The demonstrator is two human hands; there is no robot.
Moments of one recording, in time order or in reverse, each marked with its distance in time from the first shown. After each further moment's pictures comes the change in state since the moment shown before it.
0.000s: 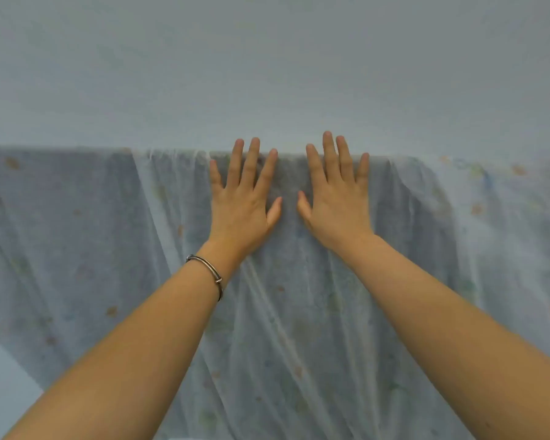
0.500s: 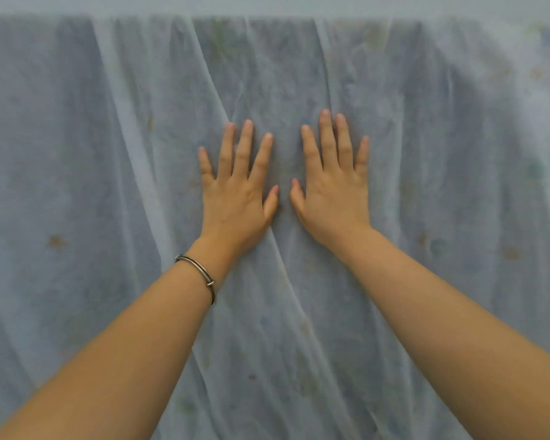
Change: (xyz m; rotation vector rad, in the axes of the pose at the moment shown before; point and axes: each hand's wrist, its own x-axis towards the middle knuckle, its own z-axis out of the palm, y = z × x) left_hand -0.122 0.021 0.084 0.024 0.176 -0.005; right_hand -0.112 -0.023 0.100 -0.080 0.313 -0.025
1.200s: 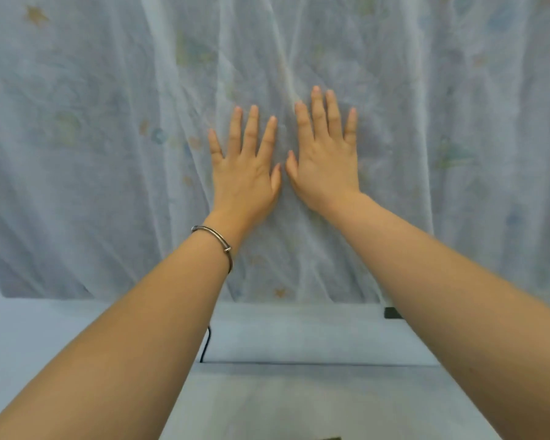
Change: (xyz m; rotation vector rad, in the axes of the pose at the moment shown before) left_hand -0.243 0.044 0.033 0.030 -0.203 -0.050; right_hand -0.233 -0.058 0.029 0.020 -0.246 0.034
